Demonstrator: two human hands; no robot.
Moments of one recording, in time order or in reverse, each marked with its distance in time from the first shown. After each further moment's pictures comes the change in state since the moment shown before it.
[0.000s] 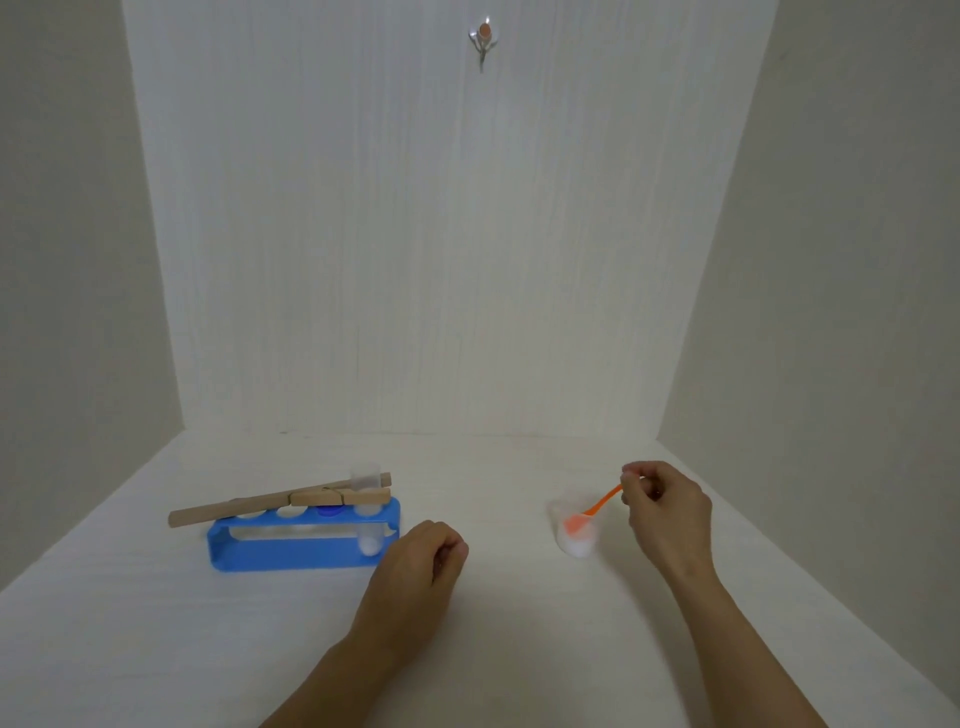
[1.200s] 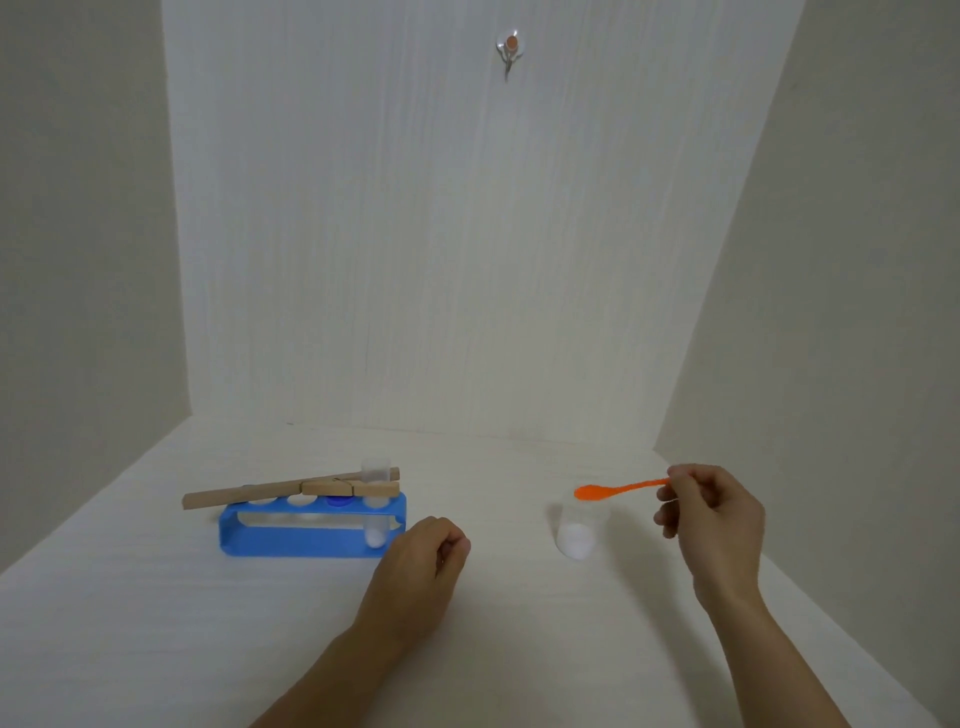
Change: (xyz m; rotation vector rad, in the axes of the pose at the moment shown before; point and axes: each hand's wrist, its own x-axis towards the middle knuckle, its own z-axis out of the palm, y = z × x) left_hand -0.002 0.003 -0.003 -0.029 0.032 0.018; right_hand -0.017 -0.031 -0.035 0.291 0.136 0.043
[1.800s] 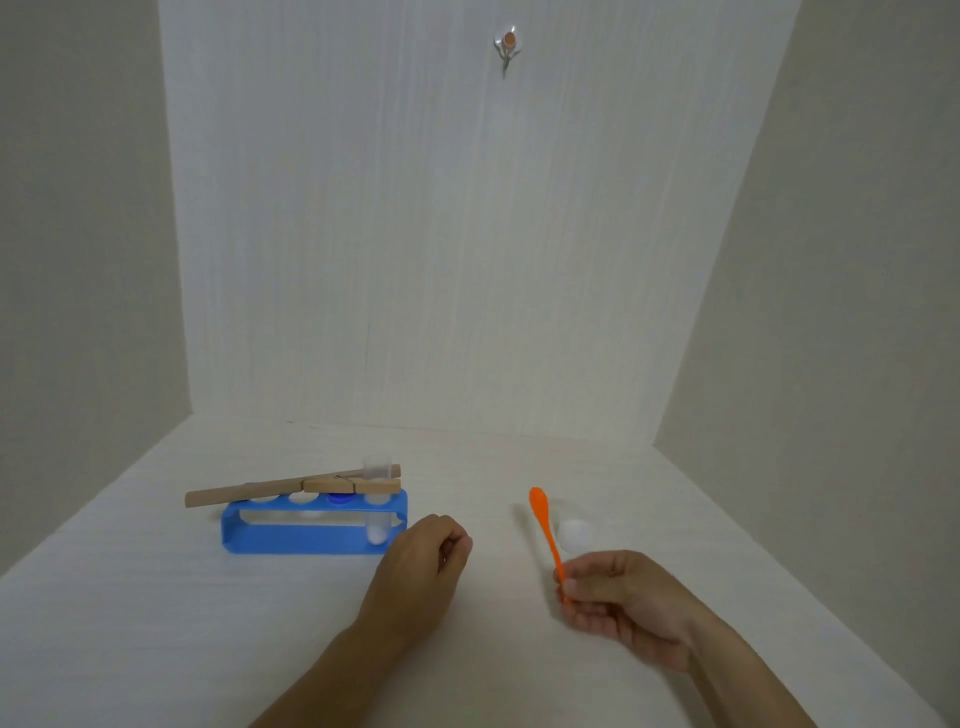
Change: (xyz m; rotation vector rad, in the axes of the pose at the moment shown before) left_hand 0.000 0.000 0.001 0.000 -0.005 -0.008; right_hand -0.050 0.012 0.012 0.116 -0.823 0.795
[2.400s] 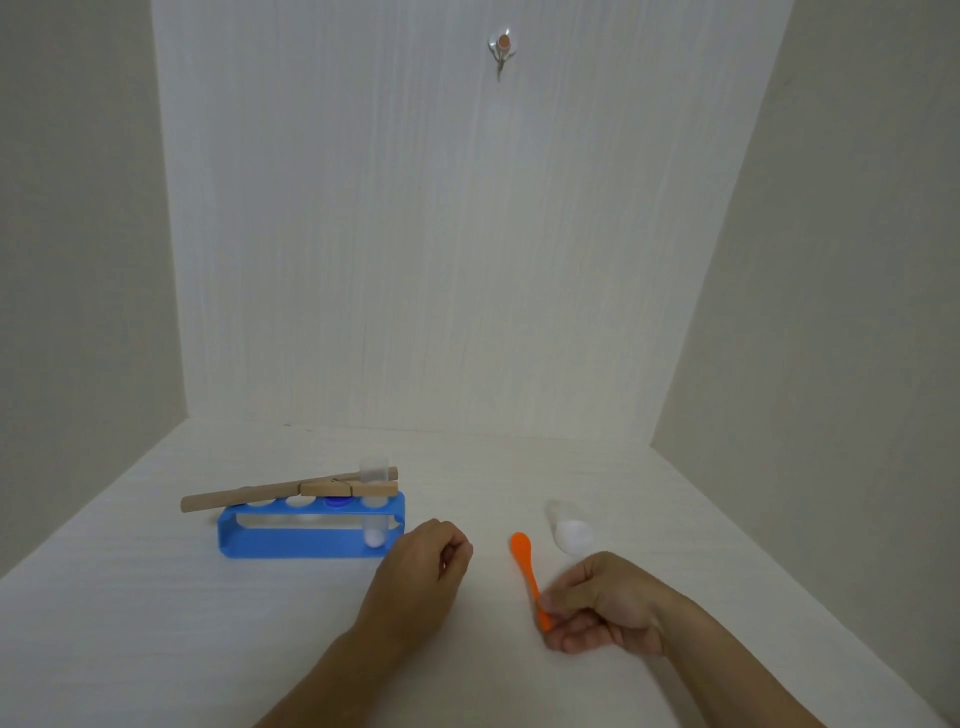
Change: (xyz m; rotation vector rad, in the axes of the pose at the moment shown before) left_hand -0.001 0.003 0.000 0.050 -0.018 0.032; right_hand 0.013 -0.005 0.011 -0.336 -0.023 0.154
